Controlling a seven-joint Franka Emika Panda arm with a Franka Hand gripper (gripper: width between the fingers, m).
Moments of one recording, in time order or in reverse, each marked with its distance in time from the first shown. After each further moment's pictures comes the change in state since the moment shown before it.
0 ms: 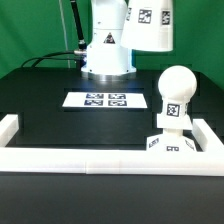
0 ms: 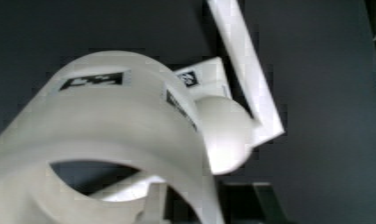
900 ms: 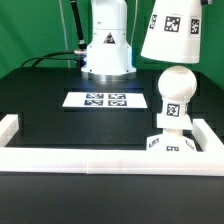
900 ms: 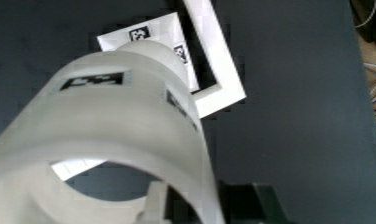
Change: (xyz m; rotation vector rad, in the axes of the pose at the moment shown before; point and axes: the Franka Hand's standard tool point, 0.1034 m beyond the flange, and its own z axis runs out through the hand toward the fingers) arm 0.029 -0.037 0.014 -0.009 0.038 -0.024
